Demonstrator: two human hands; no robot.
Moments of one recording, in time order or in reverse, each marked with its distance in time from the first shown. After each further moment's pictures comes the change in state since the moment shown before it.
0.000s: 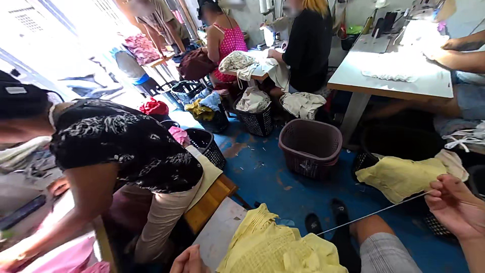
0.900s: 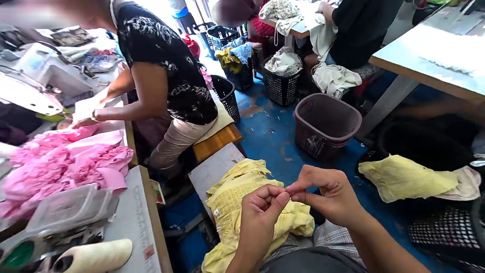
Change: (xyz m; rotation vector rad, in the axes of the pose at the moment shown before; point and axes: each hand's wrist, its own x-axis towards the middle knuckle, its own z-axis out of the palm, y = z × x) left_hand -0.157 0.061 0.089 -0.373 -0.519 -0.160; right_hand -0.118 0.058 0.145 -0.394 -1.280 -0.316
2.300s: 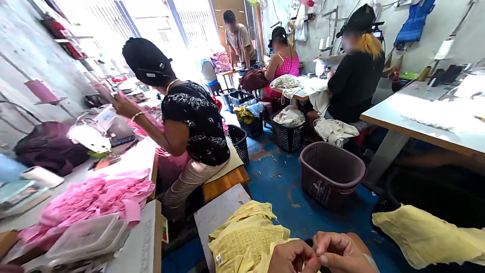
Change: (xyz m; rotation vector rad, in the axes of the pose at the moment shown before) left_hand -0.017 -0.027 0.013 0.430 -0.290 0.146; right_hand -0.065 0.013 -0.003 0.636 0.056 0.265
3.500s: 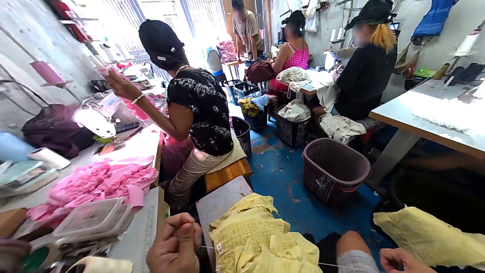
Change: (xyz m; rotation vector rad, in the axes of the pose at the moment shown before) left_hand -0.035 0.020 -0.133 0.188 0.770 0.327; right_hand -0.091 -0.044 -0.174 -1.066 -0.054 0.672
